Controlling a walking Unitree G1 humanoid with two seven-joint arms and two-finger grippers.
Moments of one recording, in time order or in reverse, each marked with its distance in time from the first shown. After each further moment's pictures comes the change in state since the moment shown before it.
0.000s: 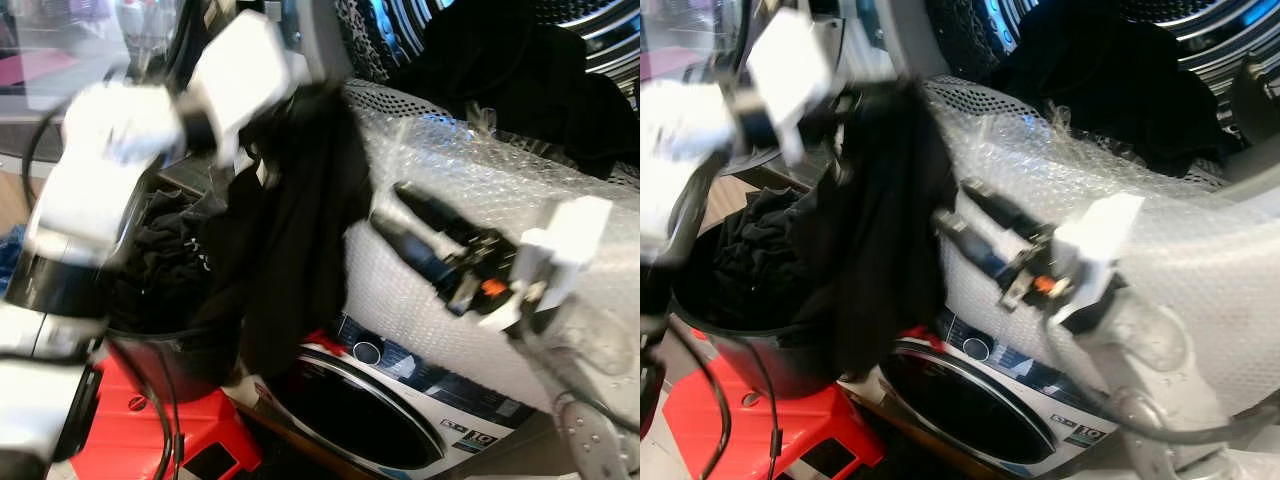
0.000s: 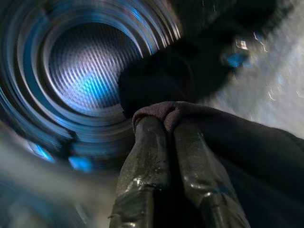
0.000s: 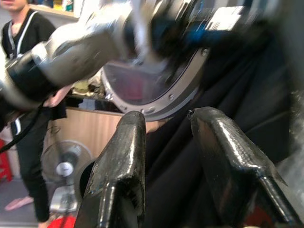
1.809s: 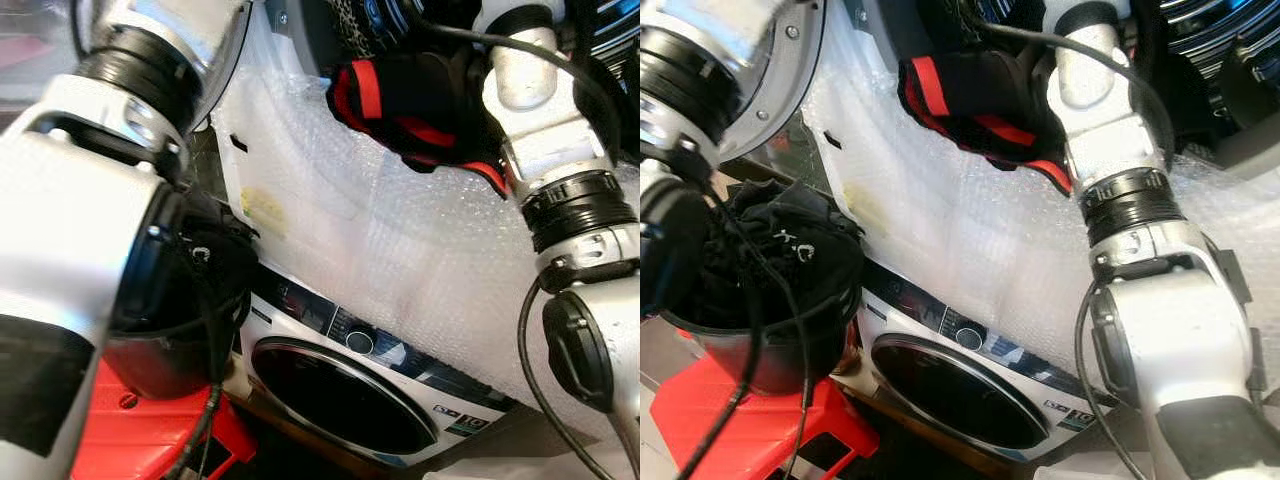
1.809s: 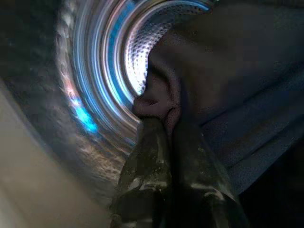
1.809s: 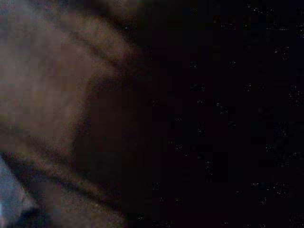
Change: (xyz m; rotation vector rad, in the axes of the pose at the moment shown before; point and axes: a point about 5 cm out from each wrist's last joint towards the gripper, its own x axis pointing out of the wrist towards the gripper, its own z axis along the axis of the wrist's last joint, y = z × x) left arm 0.066 0.065 -0.005 -0.080 0.152 0.361; right arm 0.092 -0.180 0.067 -0.710 0.173 -1.083
